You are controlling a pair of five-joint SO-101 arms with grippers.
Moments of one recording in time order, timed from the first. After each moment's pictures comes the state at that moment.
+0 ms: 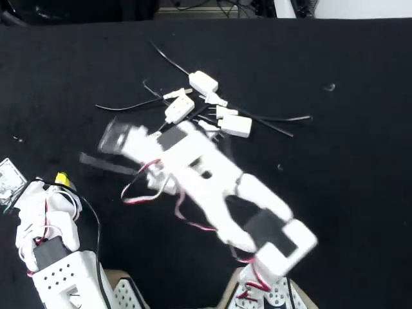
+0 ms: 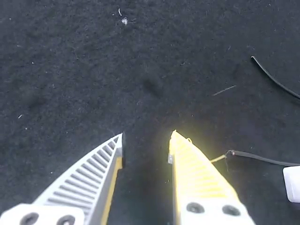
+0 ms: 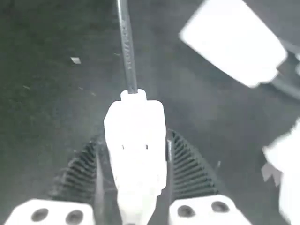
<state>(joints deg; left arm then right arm) -35.4 -91.5 90.5 45.4 11.3 -36.8 3.6 14.6 70.3 29.2</state>
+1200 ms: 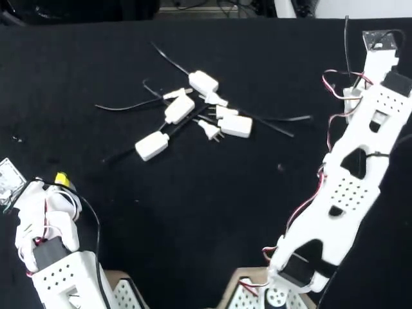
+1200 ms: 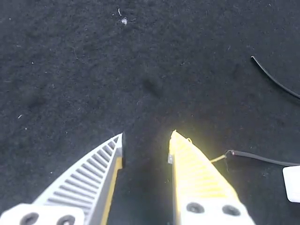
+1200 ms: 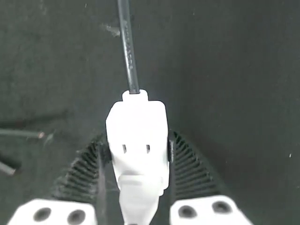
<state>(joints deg) -35.4 -91.5 90.5 45.4 11.3 30.7 53.1 -60.7 78.7 29.5</state>
